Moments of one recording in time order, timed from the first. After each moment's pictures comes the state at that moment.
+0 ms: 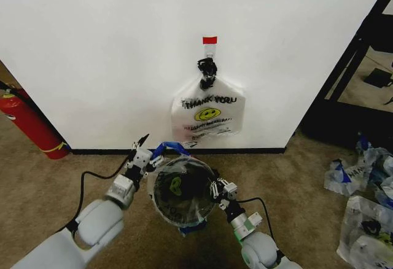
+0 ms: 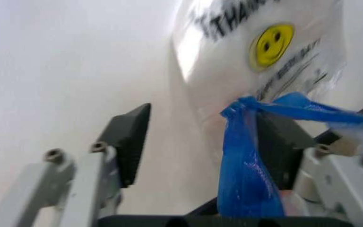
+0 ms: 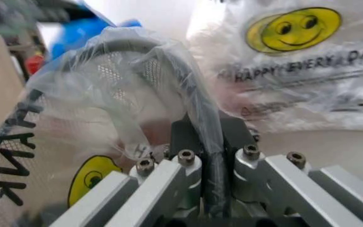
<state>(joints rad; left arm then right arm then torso) 1.12 -0.74 -0.08 -2.02 -0.31 0.10 -0.31 -1.25 1.20 0.01 1.63 0.40 0.46 -0.11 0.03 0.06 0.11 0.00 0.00</state>
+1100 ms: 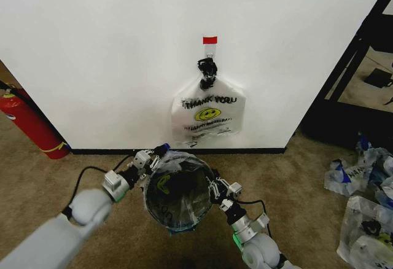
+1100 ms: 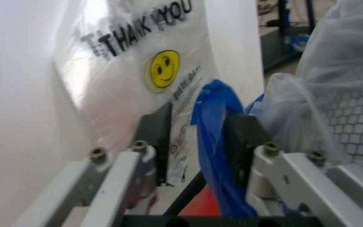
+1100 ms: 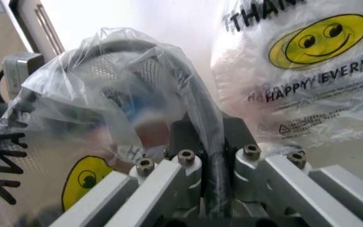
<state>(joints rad) 0.99 -0.76 -0.14 -1.69 -0.45 -0.28 0.44 -1.26 1.19 0.02 1.67 0.64 0.48 -0.28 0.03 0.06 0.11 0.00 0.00</state>
